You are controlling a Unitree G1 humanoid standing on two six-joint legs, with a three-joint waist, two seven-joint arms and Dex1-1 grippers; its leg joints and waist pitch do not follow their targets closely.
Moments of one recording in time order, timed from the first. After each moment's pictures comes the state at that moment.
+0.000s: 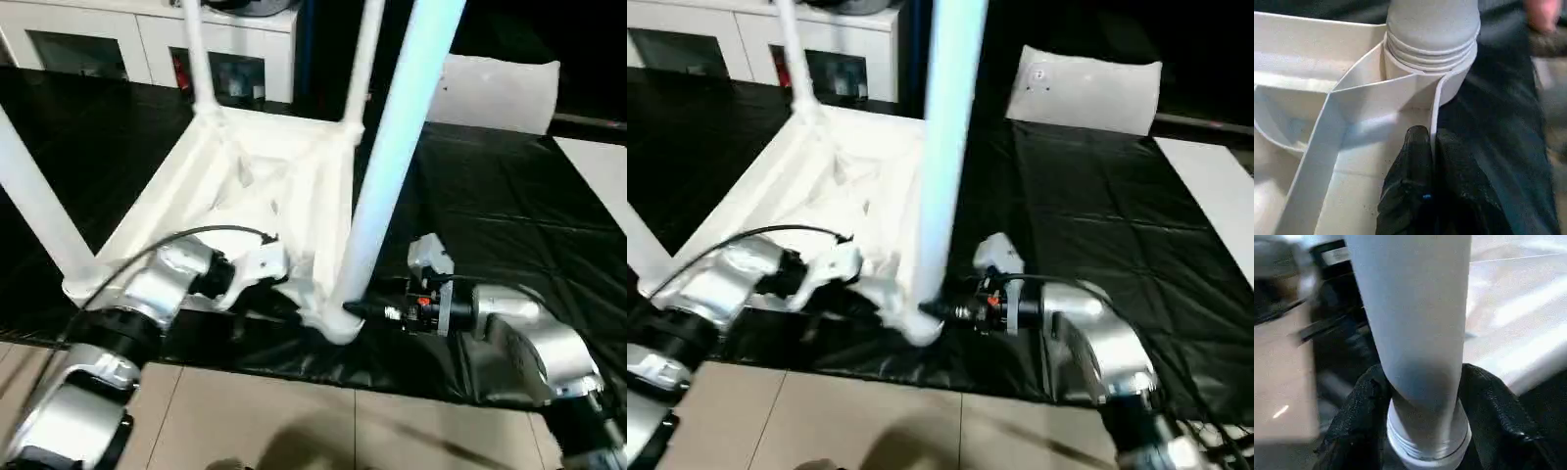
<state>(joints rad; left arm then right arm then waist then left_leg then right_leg) -0.66 0.36 -0.34 0.63 0.05 0.14 -1.26 -0.25 -0.34 0.14 0.10 0.32 0.35 0.88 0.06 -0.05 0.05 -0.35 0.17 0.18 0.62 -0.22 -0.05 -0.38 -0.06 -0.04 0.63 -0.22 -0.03</state>
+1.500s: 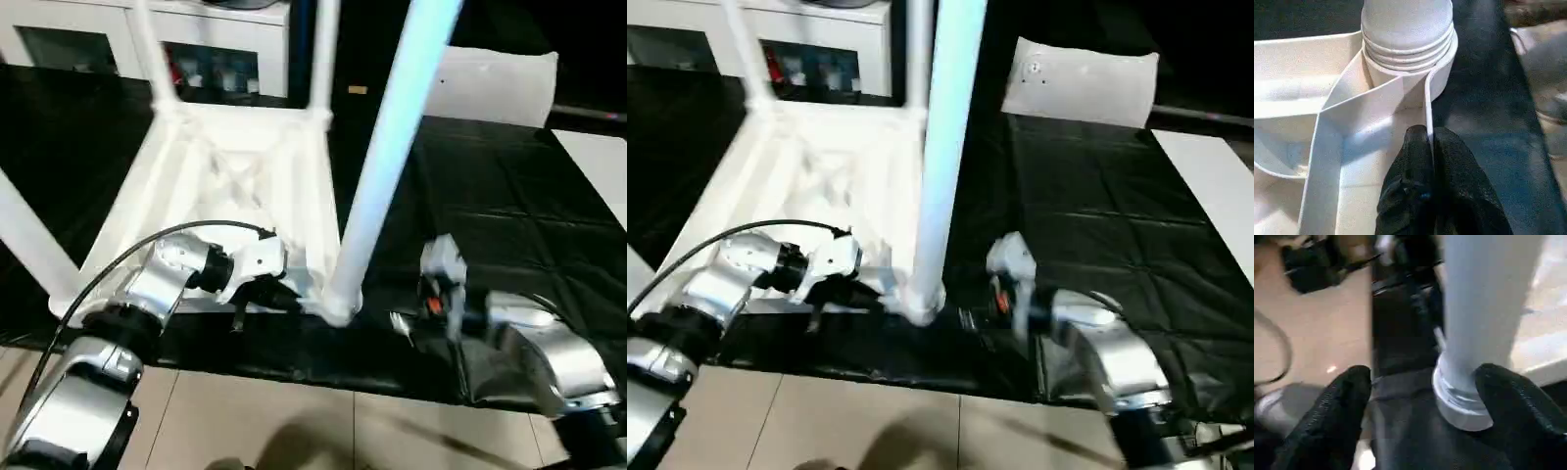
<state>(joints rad) -0.72 0.43 -0.37 0.78 0.06 -0.18 -1.47 -0.27 -0.51 0.21 0.09 0.34 0.32 1.25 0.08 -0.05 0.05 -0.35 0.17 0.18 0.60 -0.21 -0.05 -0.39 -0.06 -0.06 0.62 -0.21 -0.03</state>
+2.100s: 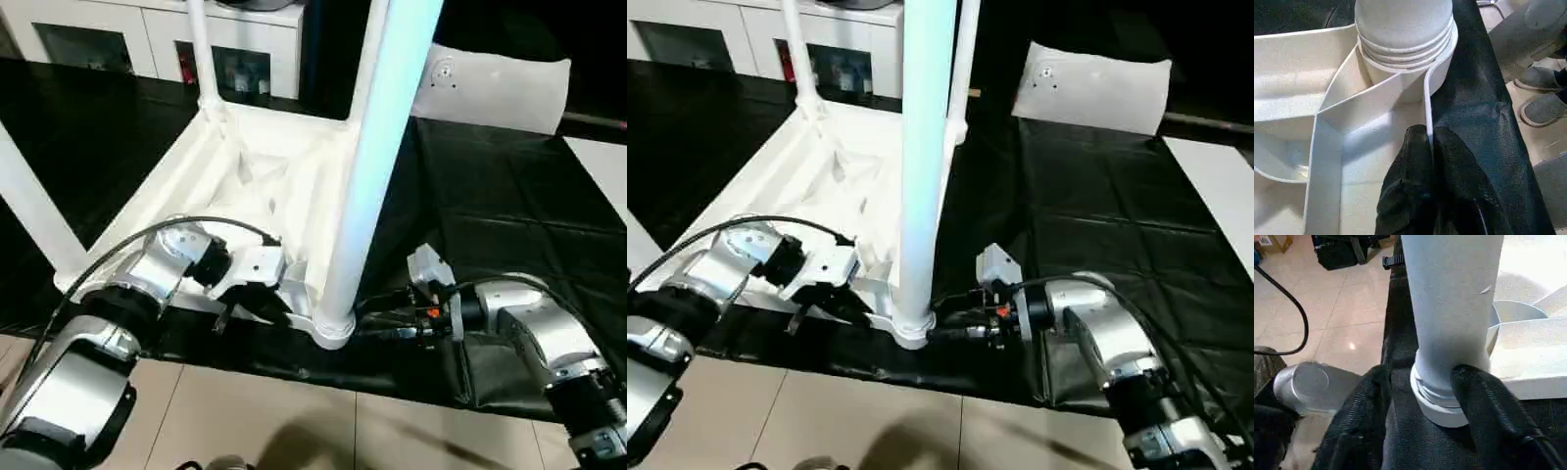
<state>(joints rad) -0.79 0.44 -0.44 0.84 0.09 -0.26 -1.54 -0.39 -0.49 0.25 0.25 0.28 0.23 1.34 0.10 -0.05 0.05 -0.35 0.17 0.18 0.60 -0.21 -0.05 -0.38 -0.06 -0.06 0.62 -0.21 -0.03</state>
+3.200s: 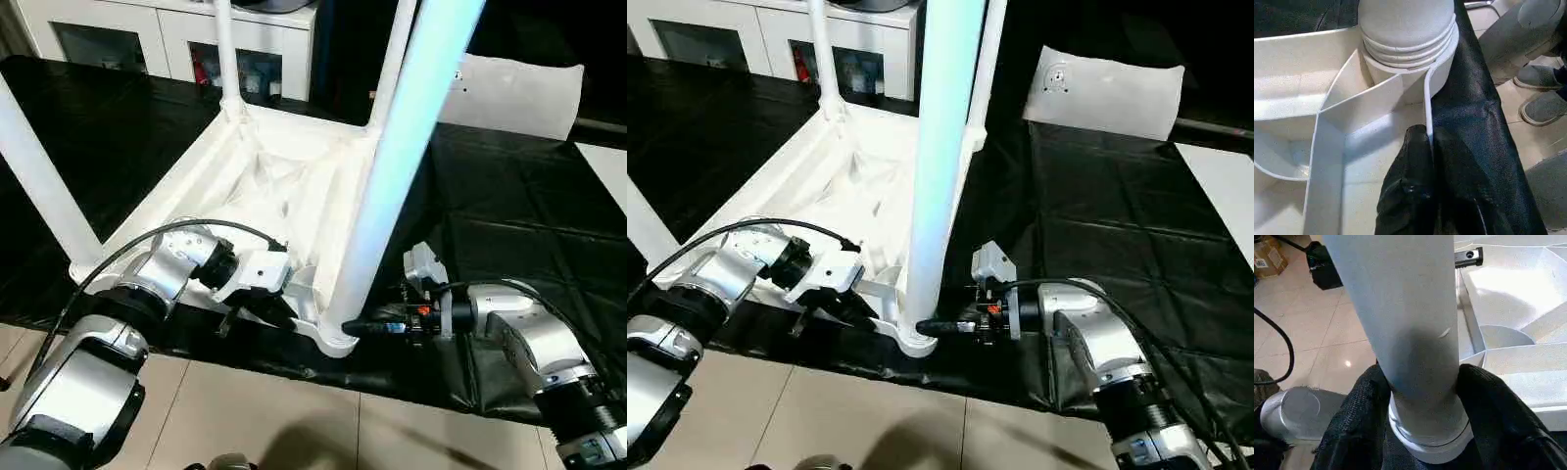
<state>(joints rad) -0.79 0.41 -0.43 0.88 0.10 -0.33 -1.55 -0.36 -0.43 0.23 0.25 0.31 0.26 1.27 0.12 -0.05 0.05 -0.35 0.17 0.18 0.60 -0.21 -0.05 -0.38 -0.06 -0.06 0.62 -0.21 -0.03</state>
